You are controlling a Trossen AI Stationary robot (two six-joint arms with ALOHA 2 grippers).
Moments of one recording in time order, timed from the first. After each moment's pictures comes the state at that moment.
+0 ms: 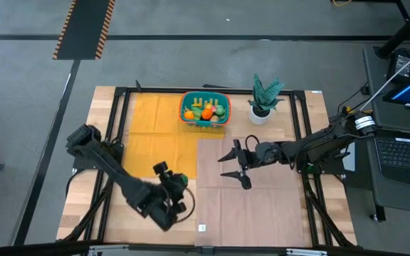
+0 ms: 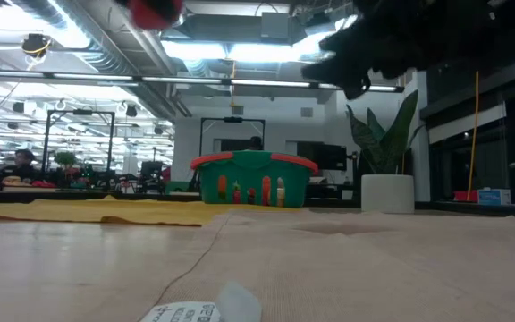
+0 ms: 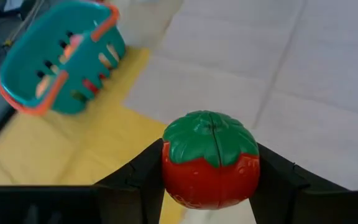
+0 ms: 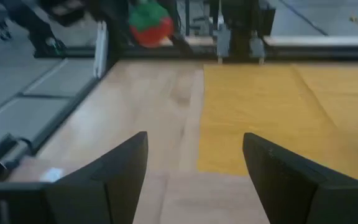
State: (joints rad) left arm -0.68 1.78 1.51 -1.11 -0.85 -1.01; right arm 0.21 1.42 0.56 0.61 0.03 0.08
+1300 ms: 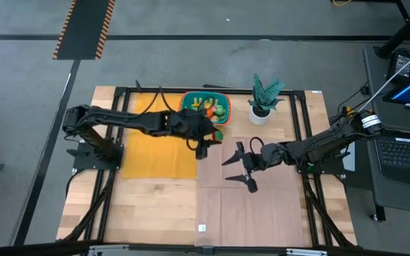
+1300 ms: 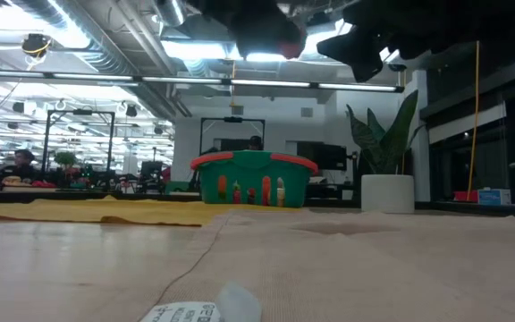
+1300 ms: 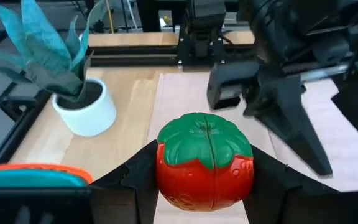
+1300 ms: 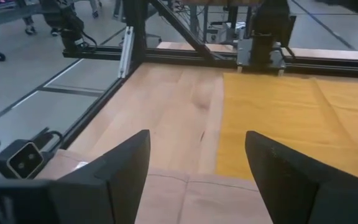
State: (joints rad) left arm 0.06 1.58 1.24 -0.13 -0.03 0.04; right arm 0.26 1.33 0.56 0.53 0.02 0.04
